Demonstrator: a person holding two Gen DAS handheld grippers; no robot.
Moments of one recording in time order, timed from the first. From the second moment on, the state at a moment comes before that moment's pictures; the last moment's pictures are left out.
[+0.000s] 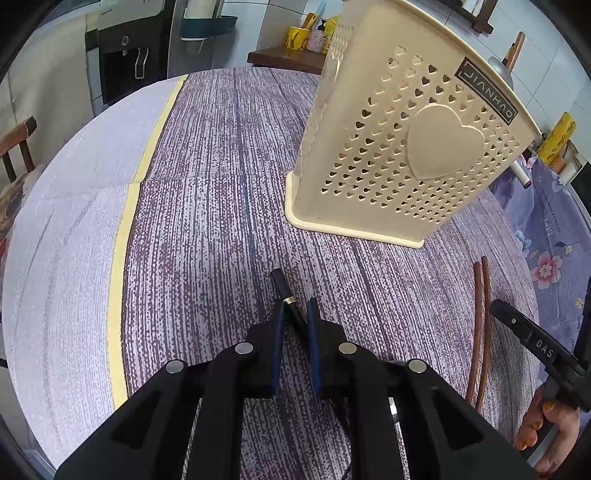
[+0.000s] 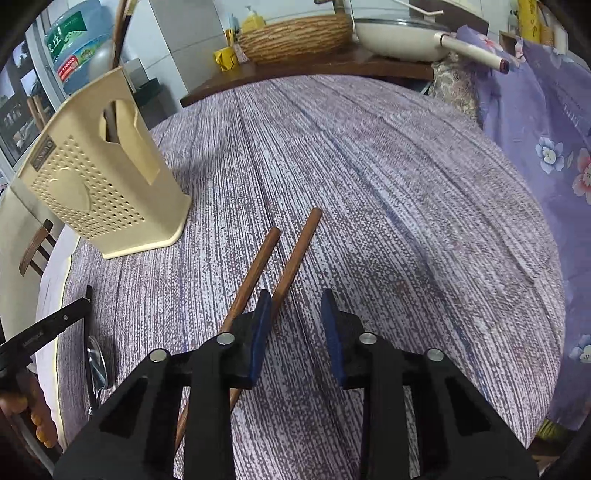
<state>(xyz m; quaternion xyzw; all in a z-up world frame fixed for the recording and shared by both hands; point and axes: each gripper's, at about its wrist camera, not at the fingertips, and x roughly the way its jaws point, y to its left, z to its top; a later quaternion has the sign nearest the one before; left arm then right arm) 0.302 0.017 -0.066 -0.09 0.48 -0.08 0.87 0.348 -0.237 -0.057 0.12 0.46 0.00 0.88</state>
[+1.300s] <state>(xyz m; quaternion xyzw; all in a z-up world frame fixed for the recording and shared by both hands) 0.312 -0.002 -0.035 -0.09 0.44 -0.07 0.89 0.359 -0.225 -0.018 0.11 0.38 0.04 0.92</state>
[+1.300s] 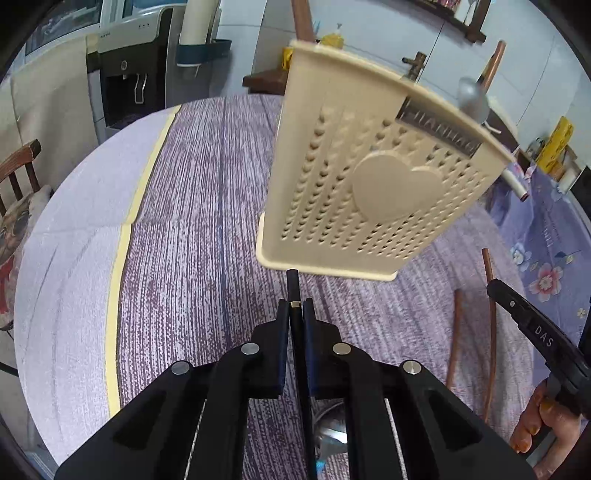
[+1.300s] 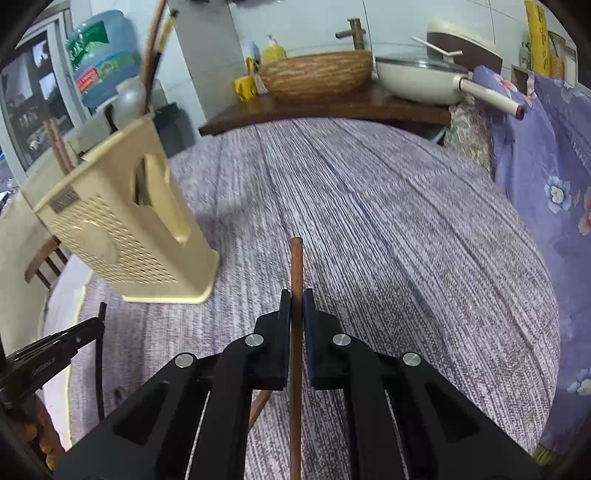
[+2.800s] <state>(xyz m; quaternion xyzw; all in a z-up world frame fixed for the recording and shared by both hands) 0.213 0.018 0.112 -0.07 0.27 -0.16 0.95 0.264 -0.220 0.129 0.07 0.25 0.24 0.93</state>
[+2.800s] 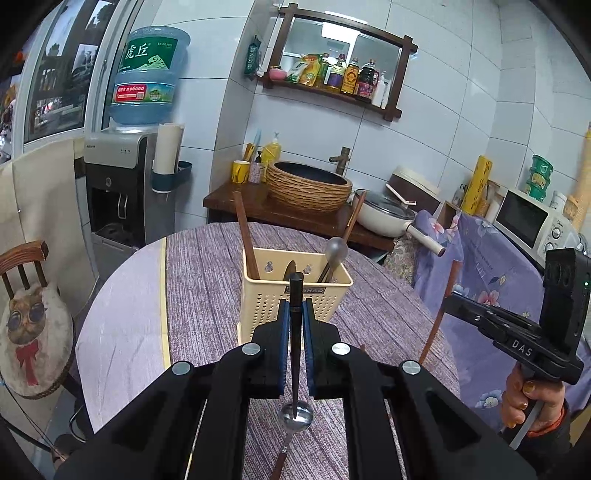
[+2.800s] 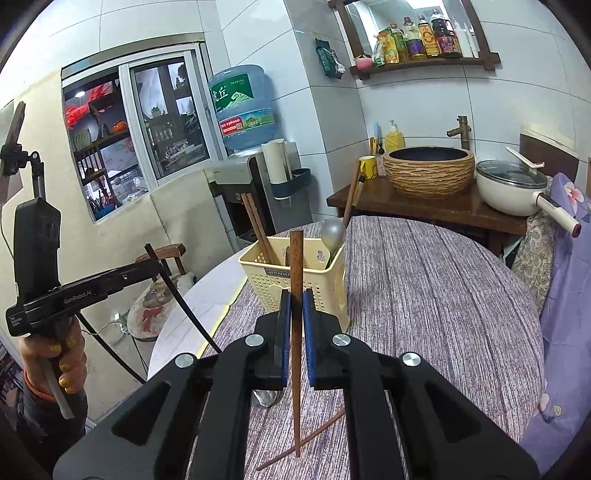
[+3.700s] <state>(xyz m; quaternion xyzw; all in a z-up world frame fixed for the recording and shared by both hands) 0.305 0.020 0.210 -0.09 0.16 -0.07 0.98 0.366 -0.177 0.229 0.08 0.09 0.13 0.98</state>
